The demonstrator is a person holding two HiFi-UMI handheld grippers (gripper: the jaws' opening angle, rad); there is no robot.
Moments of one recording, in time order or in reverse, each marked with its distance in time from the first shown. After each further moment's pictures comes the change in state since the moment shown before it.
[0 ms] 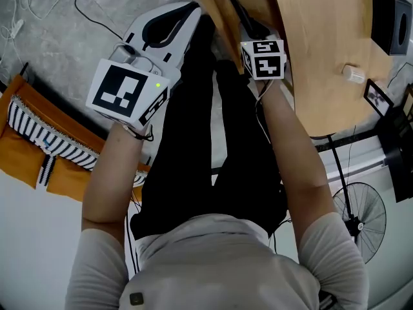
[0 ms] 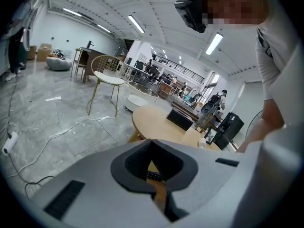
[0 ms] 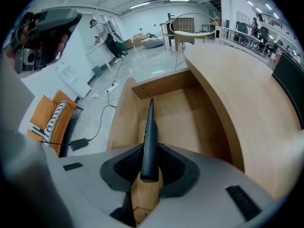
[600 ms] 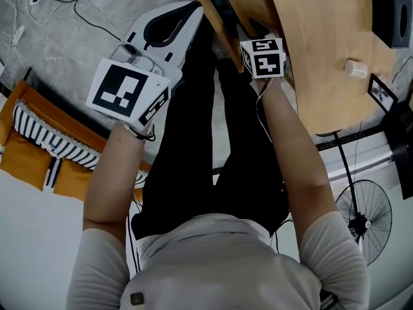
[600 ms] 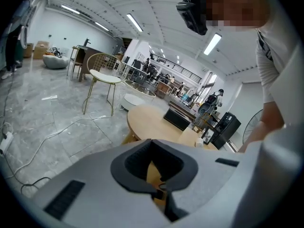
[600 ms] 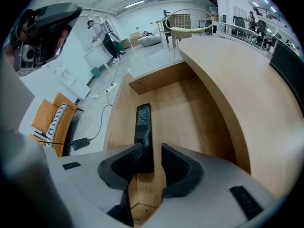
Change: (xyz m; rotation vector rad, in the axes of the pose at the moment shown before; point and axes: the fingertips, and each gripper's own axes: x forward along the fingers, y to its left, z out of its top) left arm 0.015 -0.013 0.004 0.007 0.007 -0.037; right arm 0.004 -0.005 -0.016 0.038 0.016 0.019
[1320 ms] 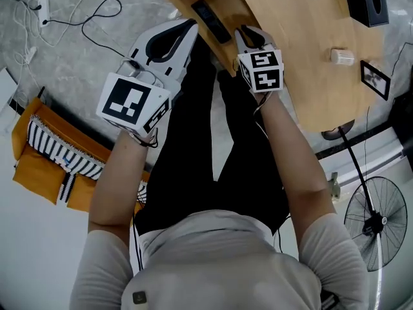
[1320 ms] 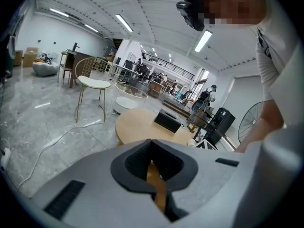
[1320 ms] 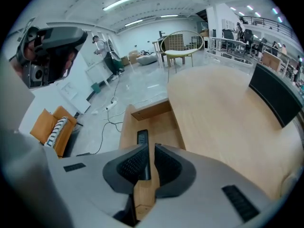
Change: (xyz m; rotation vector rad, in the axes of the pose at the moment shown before) left arm -0.003 -0.050 0.036 0.090 0.006 -0.051; right arm -0.081 -0.008 0.044 0.026 -0.199 -0.028
